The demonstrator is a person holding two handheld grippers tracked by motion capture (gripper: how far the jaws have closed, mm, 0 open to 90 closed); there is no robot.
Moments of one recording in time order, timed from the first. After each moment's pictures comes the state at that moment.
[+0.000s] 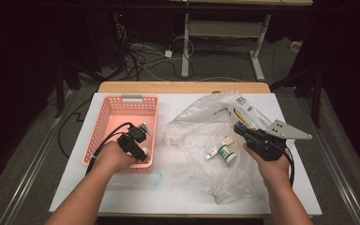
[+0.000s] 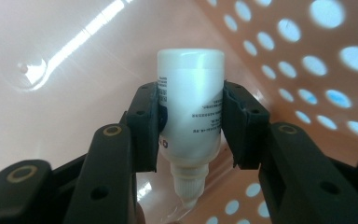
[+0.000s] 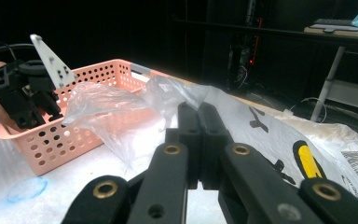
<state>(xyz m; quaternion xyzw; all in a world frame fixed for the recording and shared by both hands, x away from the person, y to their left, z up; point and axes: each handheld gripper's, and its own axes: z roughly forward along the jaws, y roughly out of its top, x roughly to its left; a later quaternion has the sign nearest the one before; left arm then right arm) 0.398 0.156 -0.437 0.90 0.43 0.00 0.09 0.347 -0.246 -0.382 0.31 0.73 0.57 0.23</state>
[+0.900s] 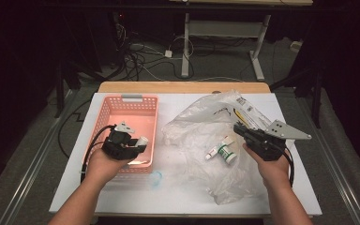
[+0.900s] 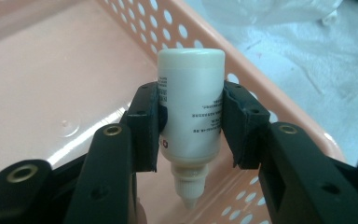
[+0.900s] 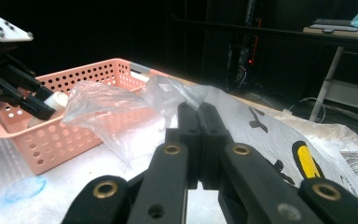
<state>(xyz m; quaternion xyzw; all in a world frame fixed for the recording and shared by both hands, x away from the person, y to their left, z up) 0.356 0.192 -0.414 0.85 0.41 0.09 0.32 0.347 -0.245 -0.383 0.31 0.73 0.56 0.23</state>
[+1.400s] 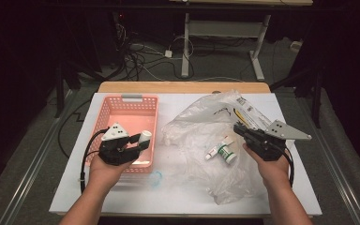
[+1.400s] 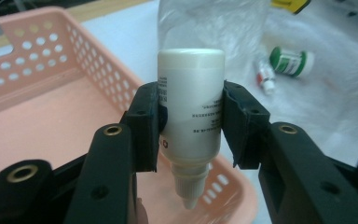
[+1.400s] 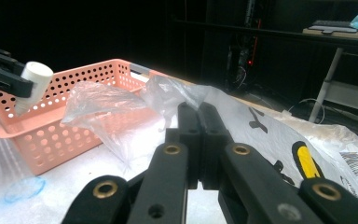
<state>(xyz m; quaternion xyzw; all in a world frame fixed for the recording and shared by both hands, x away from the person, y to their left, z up) 0.325 0.188 -0.394 0.79 0.38 0.13 0.45 0.346 -0.245 -0.383 0.31 0.73 0.56 0.23</state>
